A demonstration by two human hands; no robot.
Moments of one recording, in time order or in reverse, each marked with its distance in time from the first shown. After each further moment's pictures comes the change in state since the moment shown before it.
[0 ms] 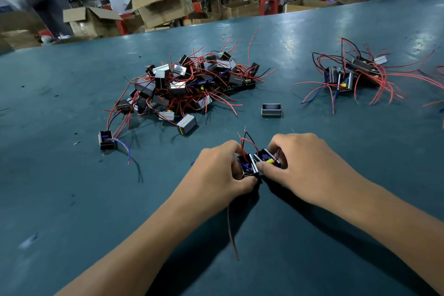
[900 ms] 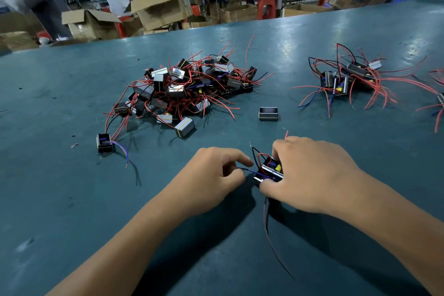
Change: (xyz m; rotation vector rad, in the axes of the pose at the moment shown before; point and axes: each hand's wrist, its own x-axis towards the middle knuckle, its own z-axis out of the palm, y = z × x) left_hand 0.002 -0.009 -0.011 -0.097 -0.082 0.088; right_hand -0.008 -0.014 -0.020 -0.317 -0.111 0.032
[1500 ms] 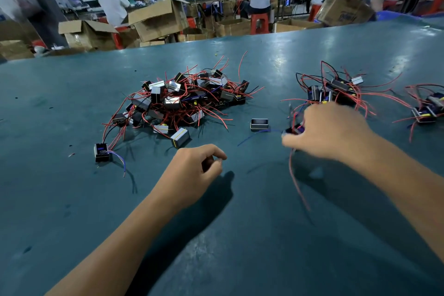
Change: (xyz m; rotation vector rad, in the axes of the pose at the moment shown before) left_hand 0.006 -0.012 -0.011 0.083 0.264 0.039; right_hand 0.041 0.063 -0.035 -0.142 0.207 0.216
